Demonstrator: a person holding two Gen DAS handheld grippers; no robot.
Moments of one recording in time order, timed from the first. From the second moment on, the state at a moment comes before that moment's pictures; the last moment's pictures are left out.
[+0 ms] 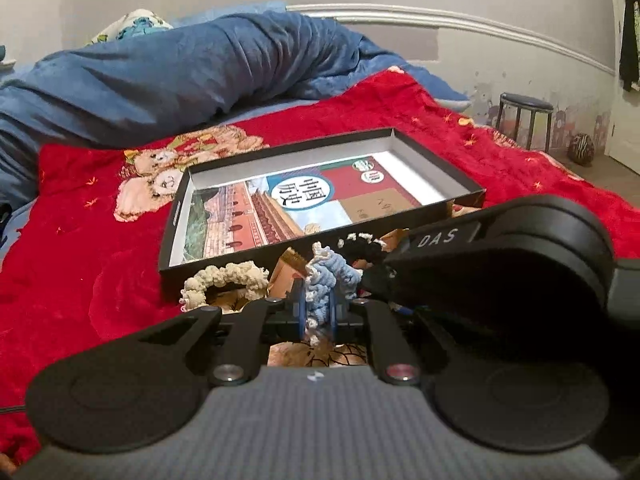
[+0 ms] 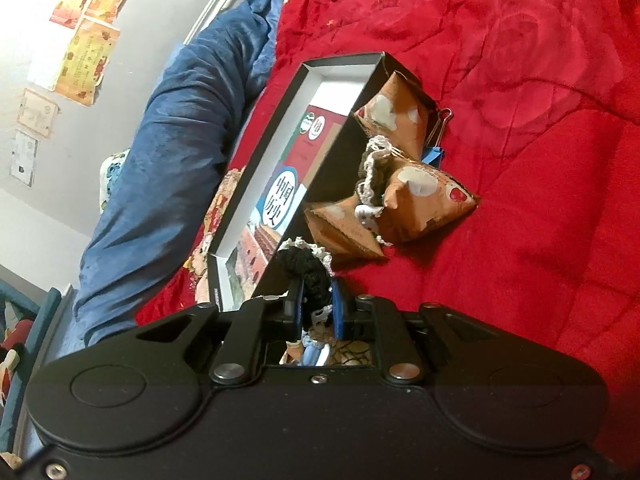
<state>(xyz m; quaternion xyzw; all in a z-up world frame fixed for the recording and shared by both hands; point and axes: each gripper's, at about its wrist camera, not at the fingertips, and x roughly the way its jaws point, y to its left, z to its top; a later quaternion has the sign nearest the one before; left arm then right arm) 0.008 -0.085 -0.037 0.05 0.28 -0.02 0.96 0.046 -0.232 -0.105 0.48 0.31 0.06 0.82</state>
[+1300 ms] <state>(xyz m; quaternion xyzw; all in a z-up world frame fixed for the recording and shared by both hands) -0.017 0.007 0.059 -0.07 0.17 -0.05 0.98 0.016 -0.253 0.020 0.38 0.21 0.14 0.89</state>
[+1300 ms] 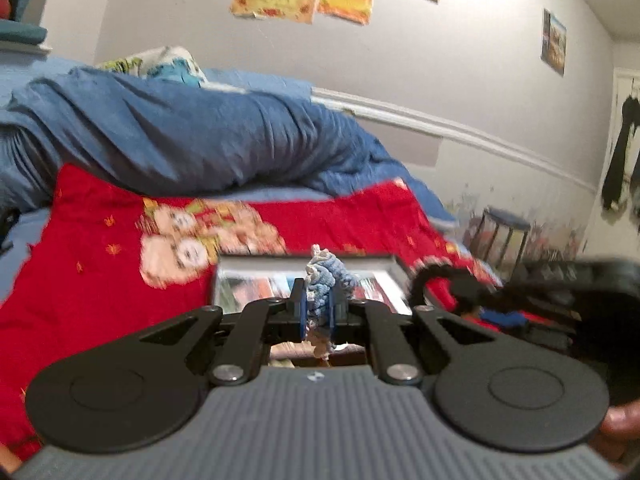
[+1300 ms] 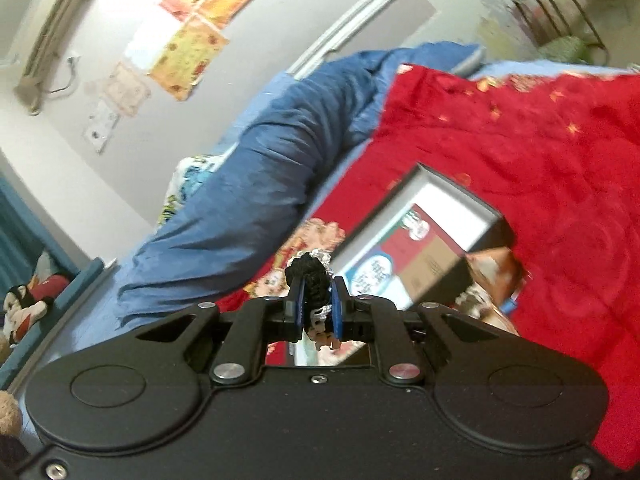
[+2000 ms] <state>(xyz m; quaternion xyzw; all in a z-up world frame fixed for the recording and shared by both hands) 0.063 0.039 0.070 -0.03 0.18 -0.03 0.98 0.104 -0.225 0.075 0.25 0.24 0.20 0.92</state>
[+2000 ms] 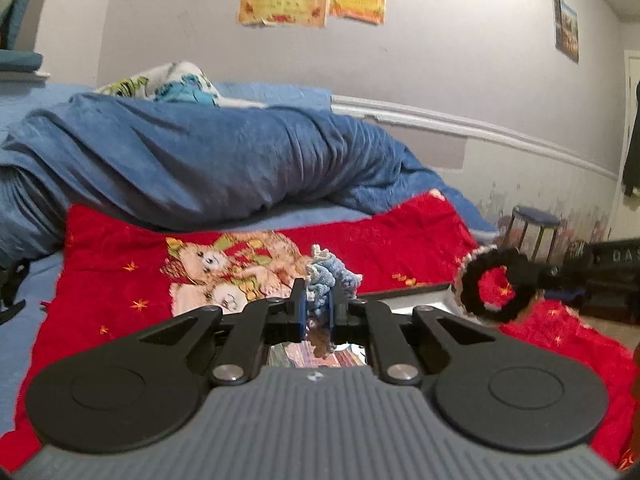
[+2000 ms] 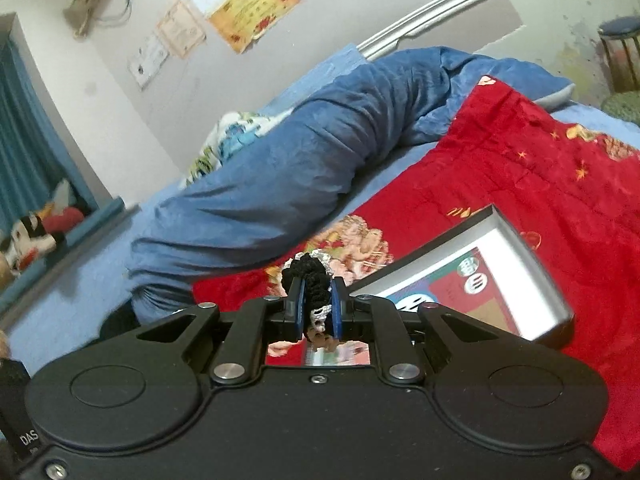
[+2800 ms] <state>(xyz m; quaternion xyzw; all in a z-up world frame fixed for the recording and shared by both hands) 0.153 -0.007 0.017 0.00 0.25 -0.05 0.97 0.191 -0.289 -0.027 0.29 0.29 0.15 0.90</state>
